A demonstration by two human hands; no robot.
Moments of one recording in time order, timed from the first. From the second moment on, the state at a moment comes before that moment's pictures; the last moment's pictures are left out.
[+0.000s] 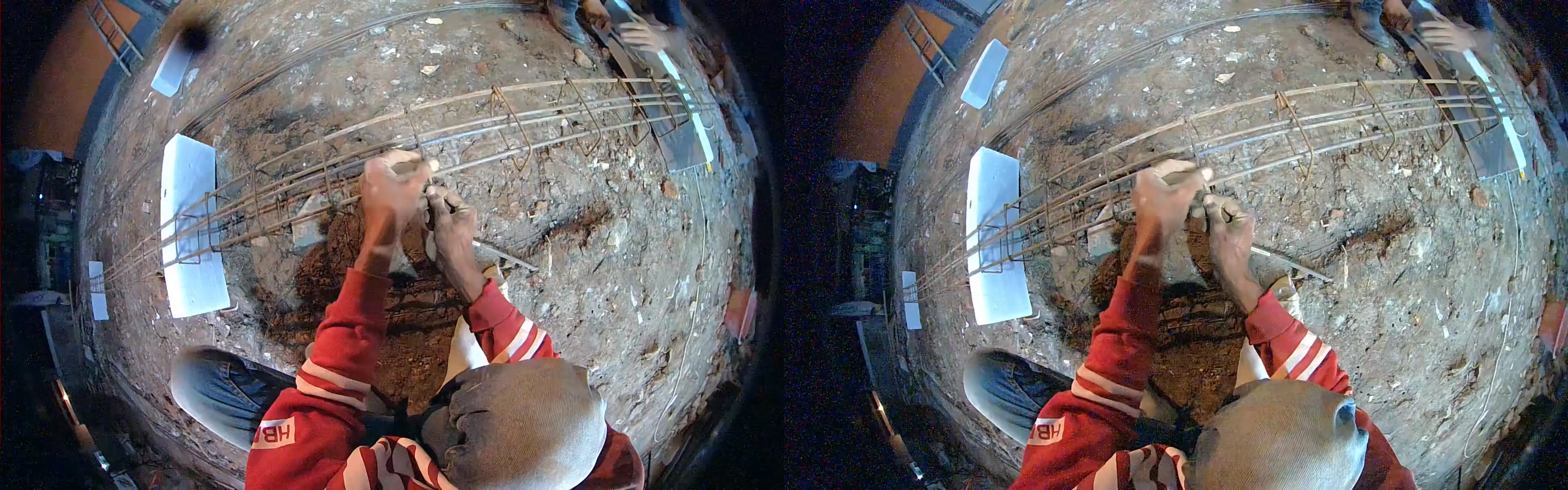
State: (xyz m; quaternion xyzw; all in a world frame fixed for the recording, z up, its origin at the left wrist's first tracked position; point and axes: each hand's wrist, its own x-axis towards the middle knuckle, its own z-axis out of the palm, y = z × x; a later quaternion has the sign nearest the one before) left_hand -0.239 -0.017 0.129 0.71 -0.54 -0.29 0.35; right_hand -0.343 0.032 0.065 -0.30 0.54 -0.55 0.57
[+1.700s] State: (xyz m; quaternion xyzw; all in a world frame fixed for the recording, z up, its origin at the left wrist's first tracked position) left_hand -0.256 0.001 0.098 0.55 -0.63 -0.16 0.53; right_hand -0.399 0.013 0.034 -0.68 0.61 -0.38 0.14
